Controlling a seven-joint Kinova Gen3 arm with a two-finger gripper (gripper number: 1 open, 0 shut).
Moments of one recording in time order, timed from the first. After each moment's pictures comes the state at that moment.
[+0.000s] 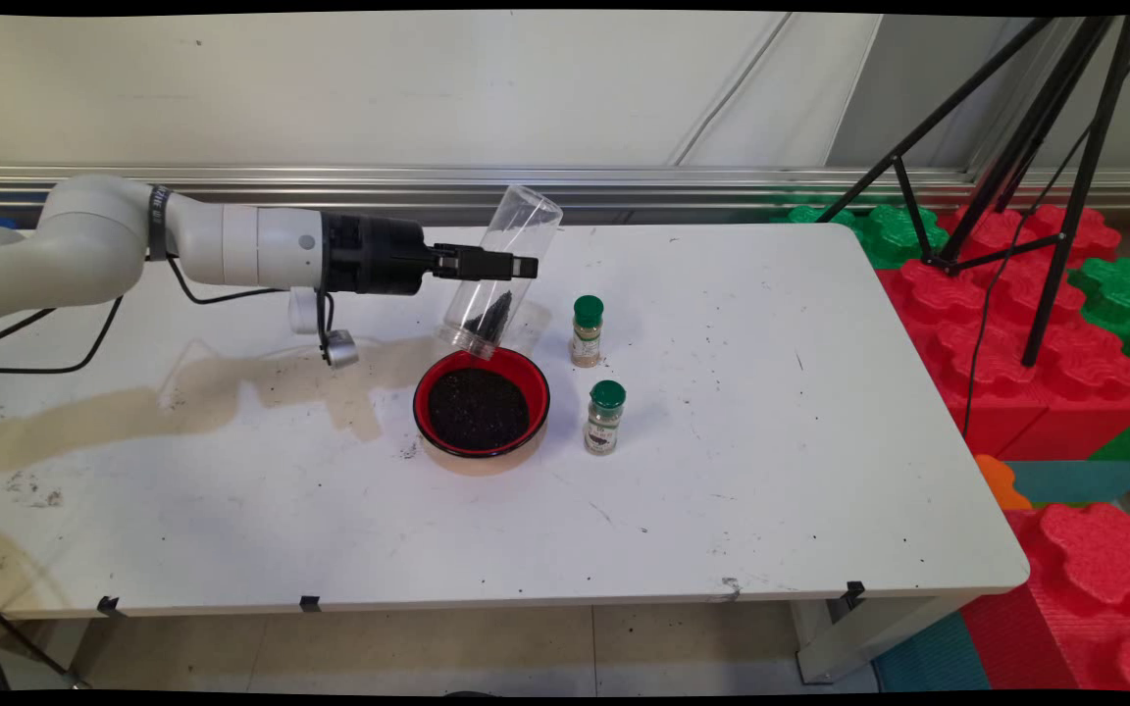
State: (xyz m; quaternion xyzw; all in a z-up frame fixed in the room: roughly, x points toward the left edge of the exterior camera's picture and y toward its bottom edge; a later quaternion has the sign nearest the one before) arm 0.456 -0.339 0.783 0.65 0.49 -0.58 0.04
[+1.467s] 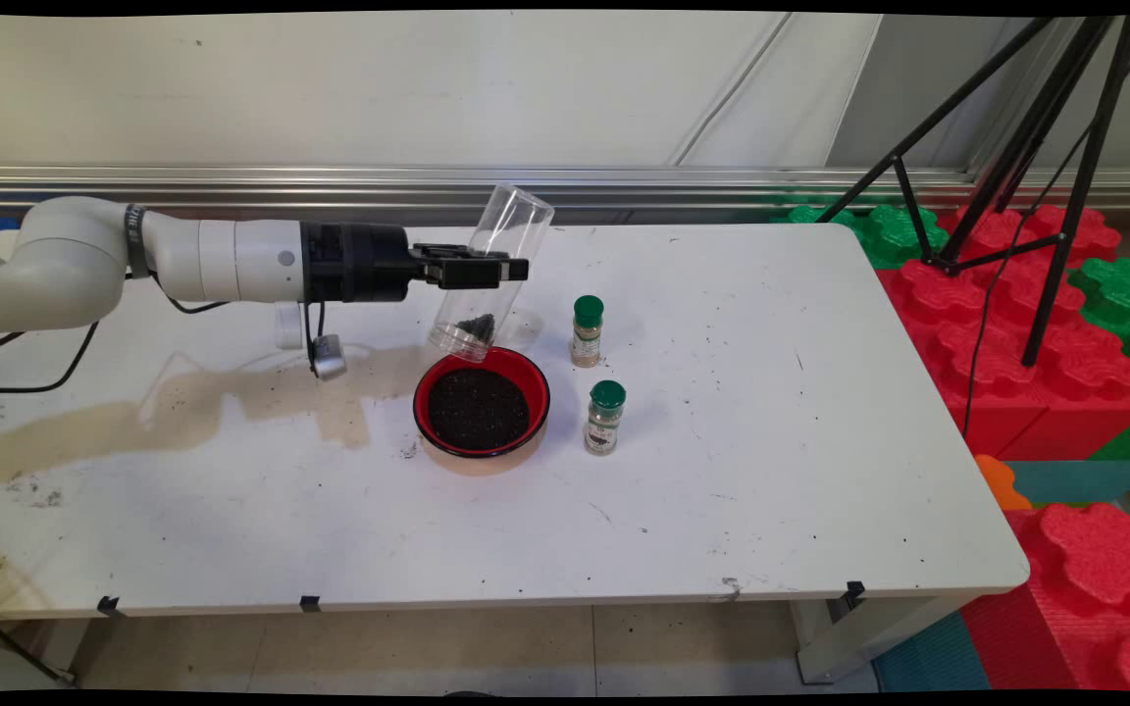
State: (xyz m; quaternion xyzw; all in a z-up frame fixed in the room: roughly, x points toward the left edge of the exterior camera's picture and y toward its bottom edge) arm 0.461 -0.319 0.780 0.65 0.45 -0.61 0.07
